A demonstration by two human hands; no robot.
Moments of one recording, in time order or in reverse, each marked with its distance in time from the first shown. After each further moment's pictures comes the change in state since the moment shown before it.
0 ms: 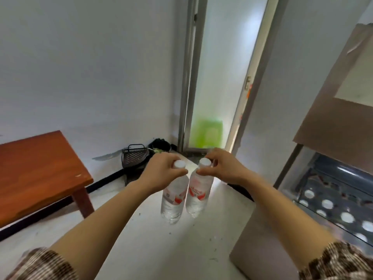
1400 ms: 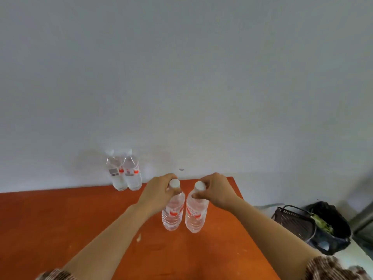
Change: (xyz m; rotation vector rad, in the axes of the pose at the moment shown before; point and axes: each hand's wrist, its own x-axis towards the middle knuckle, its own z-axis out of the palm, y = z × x) left_hand 0.030 -0.700 -0.497 0.133 0.325 -0.658; right_hand 0.604 -0.484 0.557 0.086 -0.421 -0.299
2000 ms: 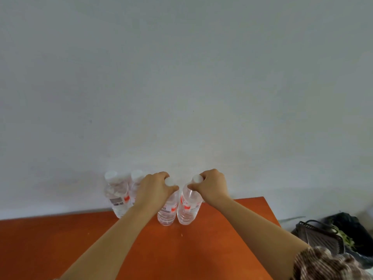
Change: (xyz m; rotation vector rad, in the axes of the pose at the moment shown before) left_hand 0.155 -0.132 -0.033 0.109 0.172 -0.137; right_hand 0.199 -0.046 0.091 0.021 0.140 0.262
